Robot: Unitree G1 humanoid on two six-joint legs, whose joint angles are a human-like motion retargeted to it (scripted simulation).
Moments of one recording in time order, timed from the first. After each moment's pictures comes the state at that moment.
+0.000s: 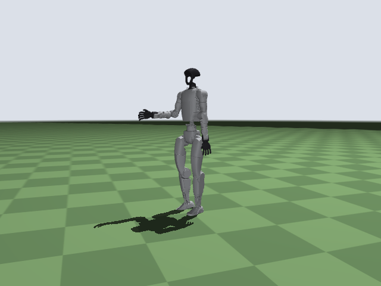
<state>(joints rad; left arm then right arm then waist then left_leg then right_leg) 0.05 0.09 0.00 1.58 0.51 0.06 -0.18 -0.25 -0.25 -0.07 0.30 -0.19 0.06 -0.15 -0.10 0.02 -0.11 -0.03 -0.08 0.13 0.03 -0.13 0.05 0.02 -0.09 -0.31 0.04 0.09 0.08</state>
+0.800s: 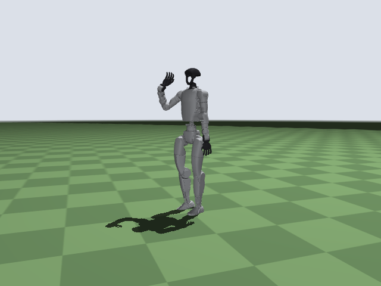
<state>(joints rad) 0.06 0.10 0.04 1.59 0.50 0.05 -0.17 -0.63 -0.62 -0.13 -0.42 -0.94 -0.26 -1.17 -0.13 0.02 -0.13 -0.03 -0.09 0.07 0.03 -0.12 0.05 0.04 -0.08 -0.36 0.04 0.09 0.06</state>
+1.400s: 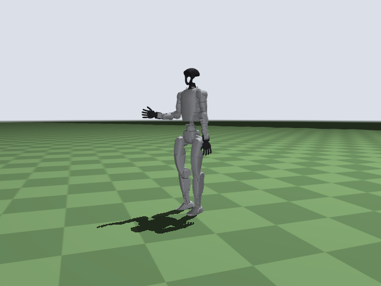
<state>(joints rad) 0.05 0.10 0.00 1.58 0.50 0.05 -0.18 -0.13 -0.18 0.03 0.18 0.11 -0.16 -0.34 -0.12 0.03 -0.11 -0.03 -0.08 0.10 0.03 -0.12 0.05 0.03 -0.08 -0.34 0.04 0.09 0.07</state>
